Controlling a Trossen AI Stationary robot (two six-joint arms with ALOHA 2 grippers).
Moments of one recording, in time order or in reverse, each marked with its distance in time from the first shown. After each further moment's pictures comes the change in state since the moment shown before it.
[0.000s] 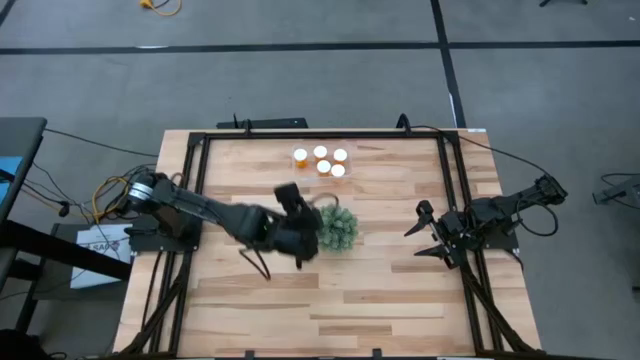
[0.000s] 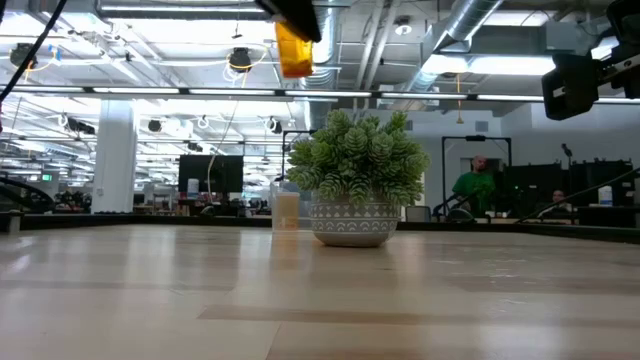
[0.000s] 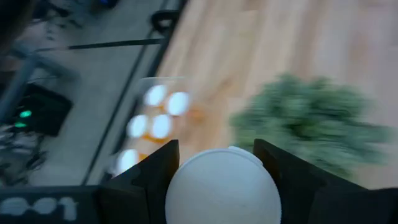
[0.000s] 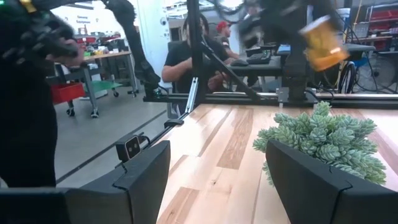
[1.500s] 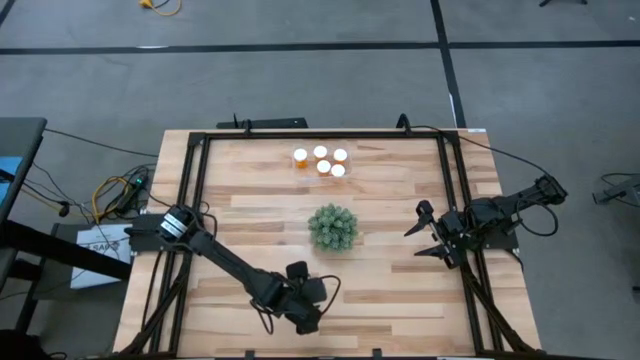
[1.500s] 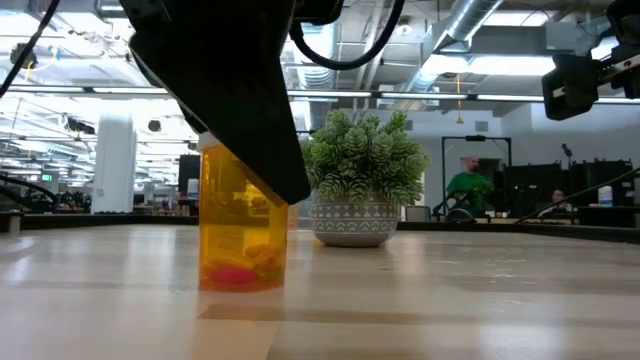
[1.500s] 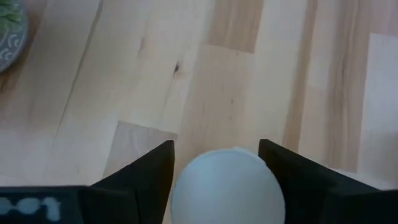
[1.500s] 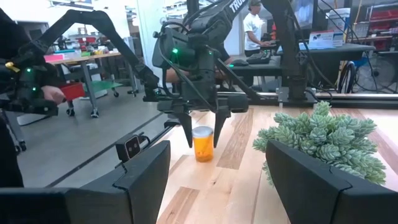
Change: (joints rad) left arm -0.258 0.334 -0.124 0.353 0.437 -0.443; right arm 0.000 0.000 0.000 0.000 0.000 0.000
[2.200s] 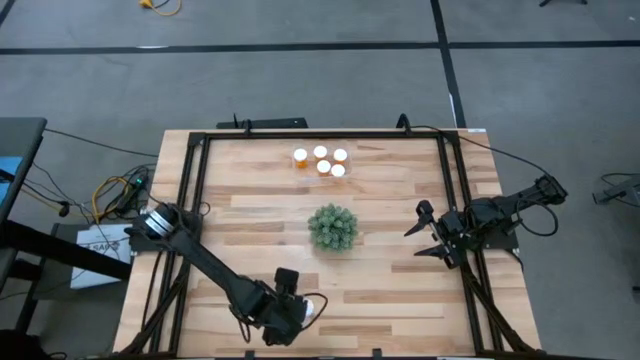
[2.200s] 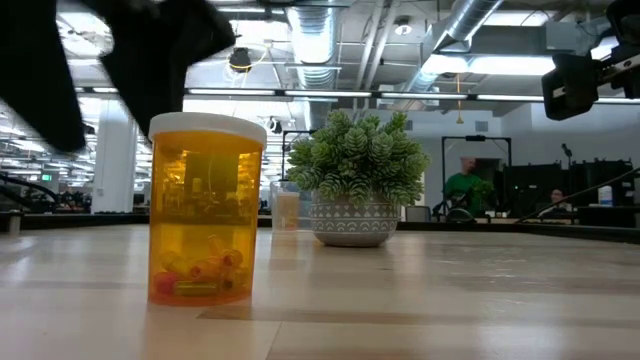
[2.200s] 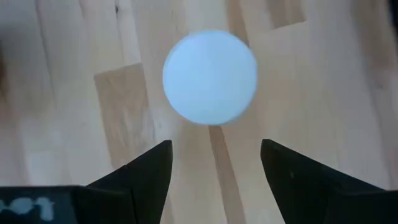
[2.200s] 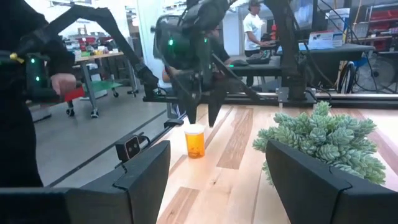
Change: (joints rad) left arm -0.088 -0.087 0.000 -0.235 0.090 0.310; right arm 0.000 0.000 0.000 0.000 0.000 0.000
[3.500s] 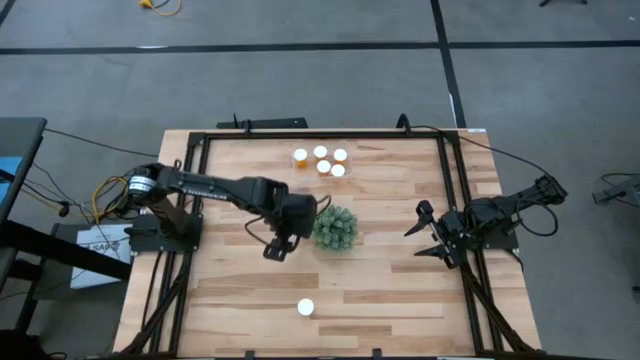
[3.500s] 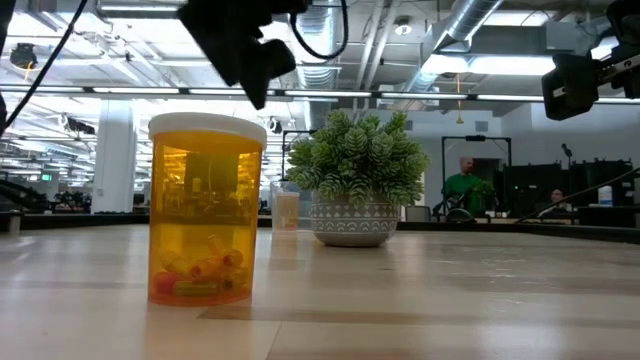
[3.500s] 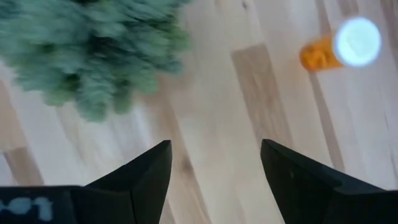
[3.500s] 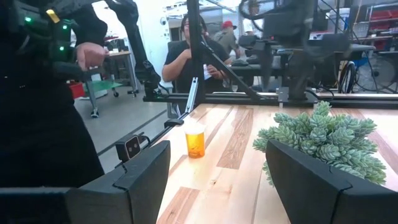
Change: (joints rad) left arm 0.560 -0.274 0.000 -0.248 0.417 0.579; right arm 0.000 0.000 0.000 0.000 0.000 0.000
